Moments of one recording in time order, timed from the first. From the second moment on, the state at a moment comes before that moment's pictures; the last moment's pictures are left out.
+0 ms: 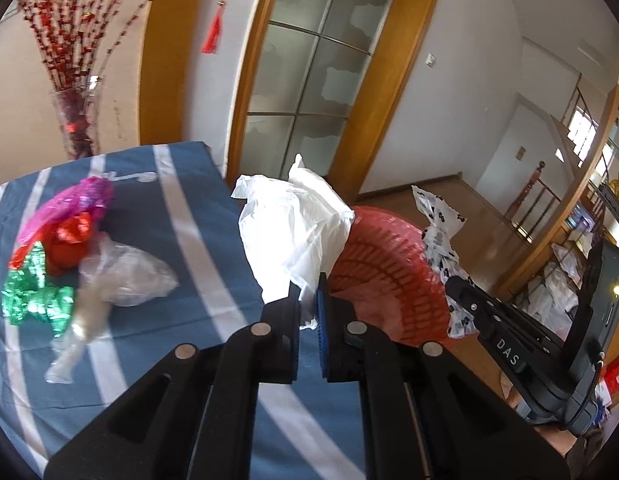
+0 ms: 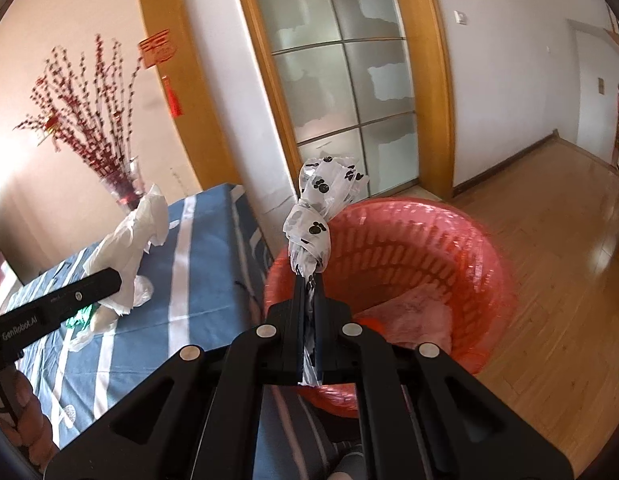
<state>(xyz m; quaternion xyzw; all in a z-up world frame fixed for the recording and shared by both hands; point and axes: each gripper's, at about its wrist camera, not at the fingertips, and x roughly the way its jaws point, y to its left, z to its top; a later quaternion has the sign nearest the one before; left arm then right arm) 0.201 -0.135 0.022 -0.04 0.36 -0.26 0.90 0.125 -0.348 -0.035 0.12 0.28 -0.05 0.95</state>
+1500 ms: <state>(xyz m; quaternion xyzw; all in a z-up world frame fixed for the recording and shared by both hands) 0.199 -0.001 -0.021 -0.05 0.39 -0.04 0.92 0.141 -0.294 -0.033 0.07 0.29 0.01 0.96</state>
